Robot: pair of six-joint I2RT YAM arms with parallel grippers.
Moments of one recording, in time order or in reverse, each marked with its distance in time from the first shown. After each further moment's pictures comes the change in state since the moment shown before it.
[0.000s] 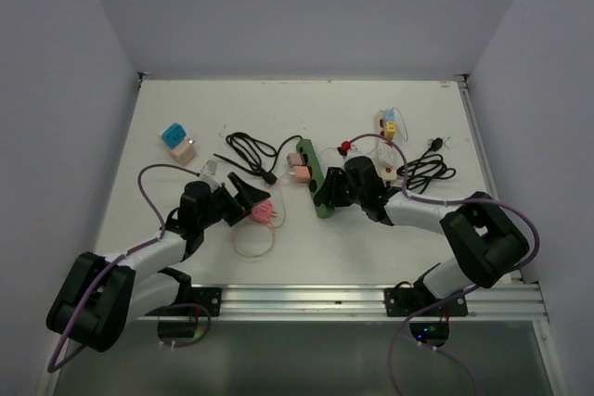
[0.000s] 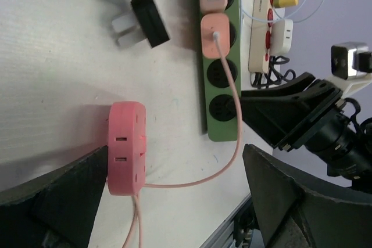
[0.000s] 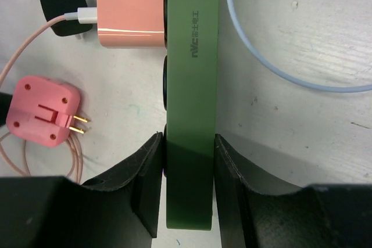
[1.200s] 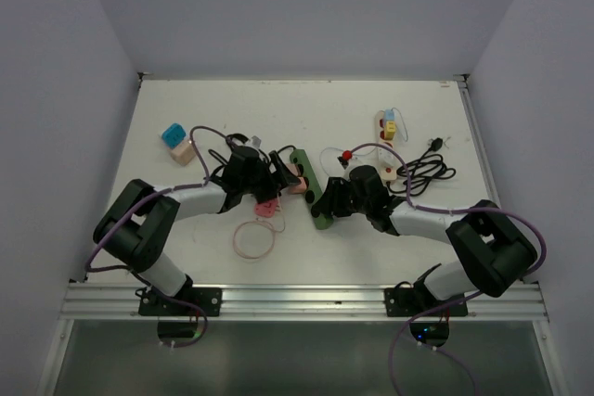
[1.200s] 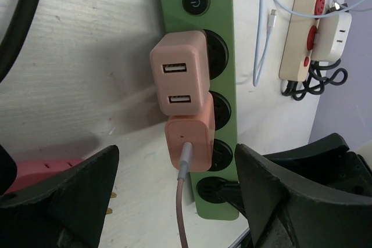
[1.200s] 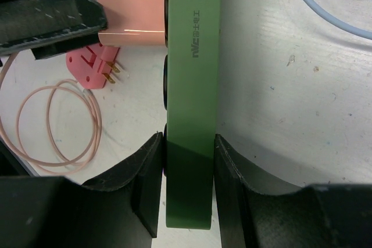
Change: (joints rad) left arm -0.184 0.462 0.492 -0.229 -0.118 0.048; right arm 0.016 -0.067 -0.103 0.061 -0.121 0.031
